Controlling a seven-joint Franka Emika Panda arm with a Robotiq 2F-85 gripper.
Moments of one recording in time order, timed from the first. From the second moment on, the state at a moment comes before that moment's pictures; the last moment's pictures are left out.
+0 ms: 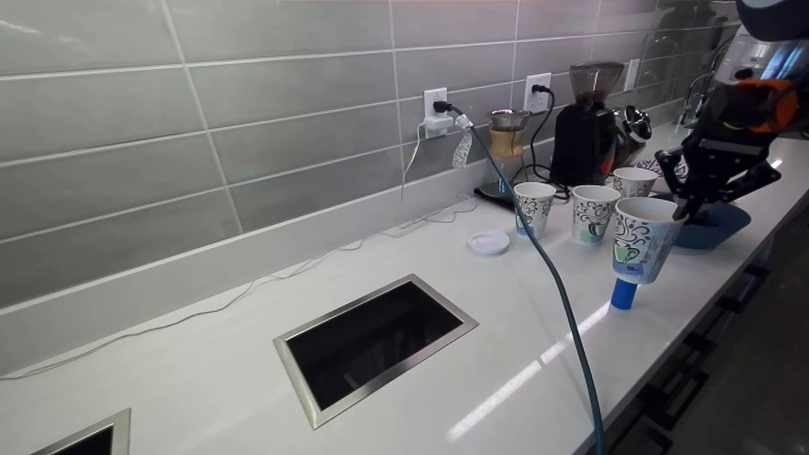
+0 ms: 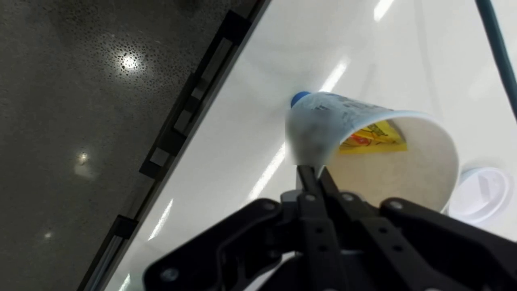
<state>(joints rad) 0.01 -0.12 0.04 -2.30 0.10 2.31 0.38</state>
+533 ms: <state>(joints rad) 0.02 -0.11 0.04 -2.30 0.11 2.32 0.36</state>
